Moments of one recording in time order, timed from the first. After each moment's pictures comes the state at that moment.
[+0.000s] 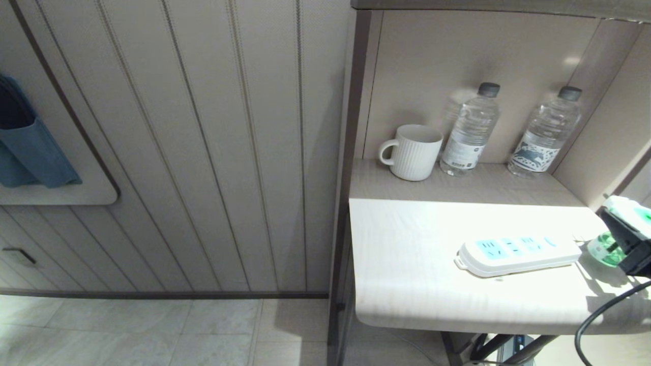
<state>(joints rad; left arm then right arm) -0.01 0.00 0.00 0.01 -0.01 0.00 -0.42 1.40 -0.09 -1.51 0.30 0.08</state>
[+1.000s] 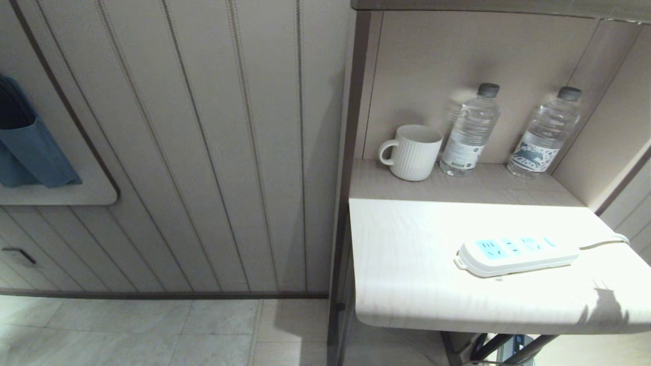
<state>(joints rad) -0.01 0.00 0.00 0.01 -0.01 0.00 -0.42 0.80 -0.82 0.10 0.30 0.12</state>
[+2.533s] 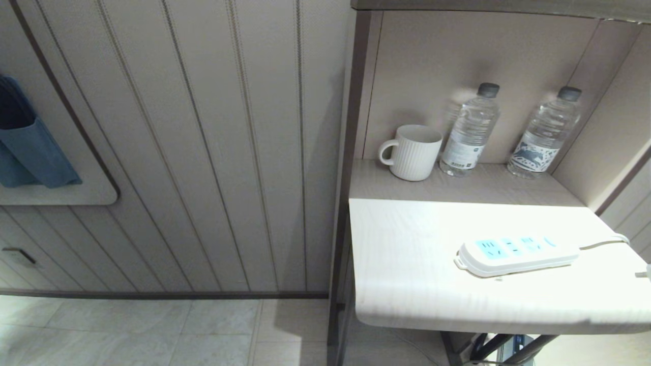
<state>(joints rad) -0.01 0.00 0.00 0.01 -0.01 0.00 -0.24 1.20 -1.55 1.26 0.30 -0.23</state>
